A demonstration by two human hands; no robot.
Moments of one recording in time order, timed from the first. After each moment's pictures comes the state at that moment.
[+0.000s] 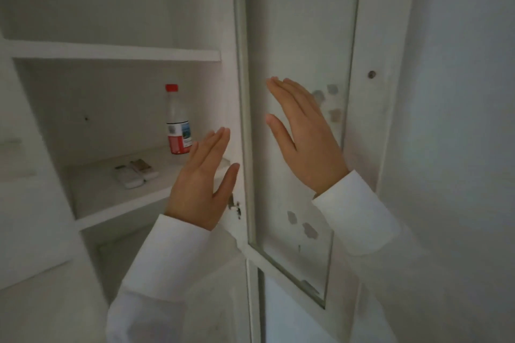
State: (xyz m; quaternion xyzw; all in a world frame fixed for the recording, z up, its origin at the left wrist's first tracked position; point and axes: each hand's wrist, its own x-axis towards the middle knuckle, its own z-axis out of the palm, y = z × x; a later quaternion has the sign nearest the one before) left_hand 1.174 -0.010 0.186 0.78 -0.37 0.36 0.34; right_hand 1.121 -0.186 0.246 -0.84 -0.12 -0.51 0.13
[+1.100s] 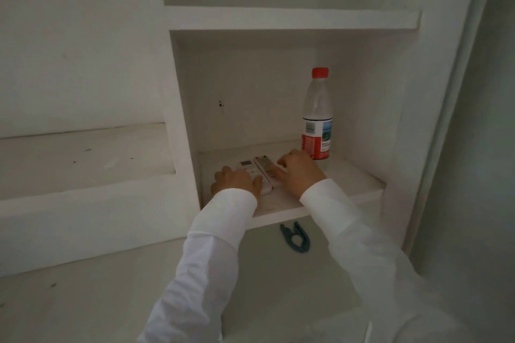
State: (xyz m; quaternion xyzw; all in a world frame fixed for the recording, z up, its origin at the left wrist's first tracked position) left_hand 1.380 0.118 0.162 0.98 0.12 0.07 0.13; right_hand 1.423 -0.013 0.160 -0.96 -0.14 -0.18 0.19
